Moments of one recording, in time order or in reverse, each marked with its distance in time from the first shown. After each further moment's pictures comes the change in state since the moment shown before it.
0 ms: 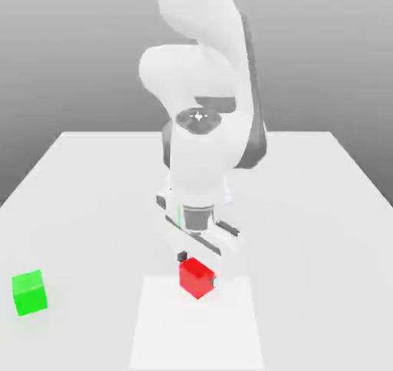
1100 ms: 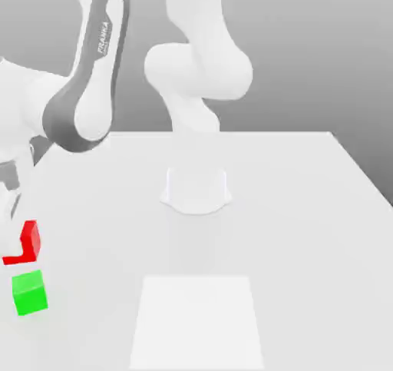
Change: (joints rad) arm -0.460 0.013 -0.200 0.389 0.199 -0.377 -0.313
